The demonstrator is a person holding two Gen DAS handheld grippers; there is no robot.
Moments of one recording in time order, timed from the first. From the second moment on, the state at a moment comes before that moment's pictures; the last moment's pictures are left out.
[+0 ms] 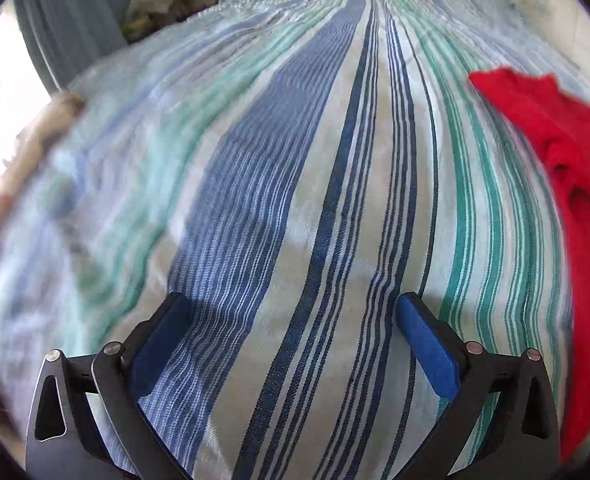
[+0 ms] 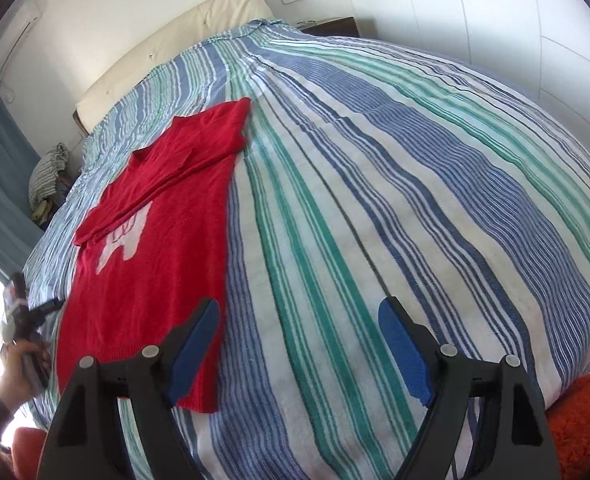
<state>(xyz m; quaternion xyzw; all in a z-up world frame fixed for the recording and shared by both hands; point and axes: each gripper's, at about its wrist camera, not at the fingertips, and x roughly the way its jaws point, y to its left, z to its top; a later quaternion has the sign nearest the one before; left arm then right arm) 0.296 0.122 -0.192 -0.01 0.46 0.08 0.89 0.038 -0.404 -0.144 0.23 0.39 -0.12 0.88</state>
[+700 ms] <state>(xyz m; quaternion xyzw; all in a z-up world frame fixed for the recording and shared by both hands) 0.288 0.126 -0.193 -0.03 0.44 0.07 0.90 0.033 -0.395 -0.142 0.22 0.39 -0.13 0.88</state>
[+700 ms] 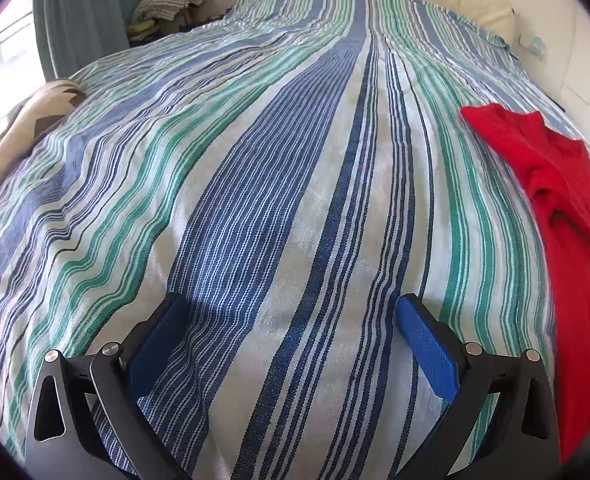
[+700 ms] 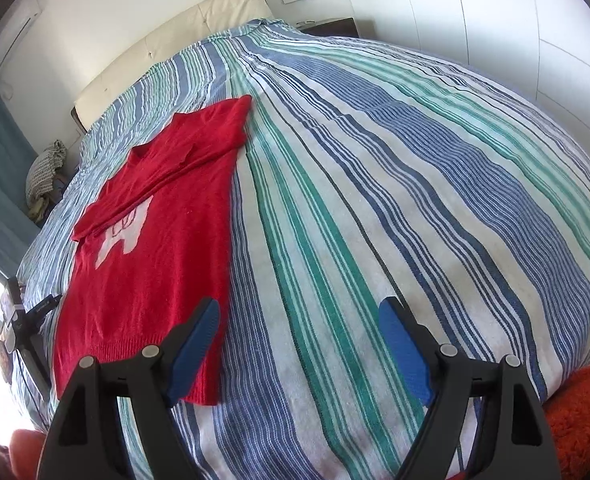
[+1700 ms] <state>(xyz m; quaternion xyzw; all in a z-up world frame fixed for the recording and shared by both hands) 0.289 0.126 -0.193 -0.03 0.44 0.07 0.90 0.022 -0.400 -0.135 0.23 0.38 -0.12 0.89</state>
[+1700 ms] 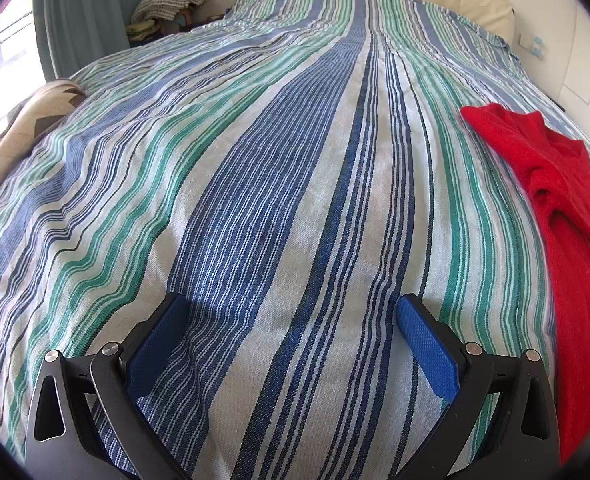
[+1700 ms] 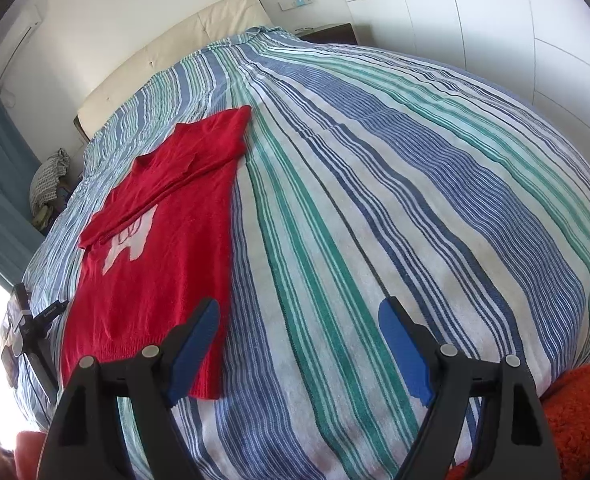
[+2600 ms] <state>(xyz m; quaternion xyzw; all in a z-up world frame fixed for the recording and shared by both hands) 0.289 0.127 -0.193 -0.03 0.44 0.07 0.90 0.022 -0.404 -0.139 0.24 0.38 -0.12 0.88</state>
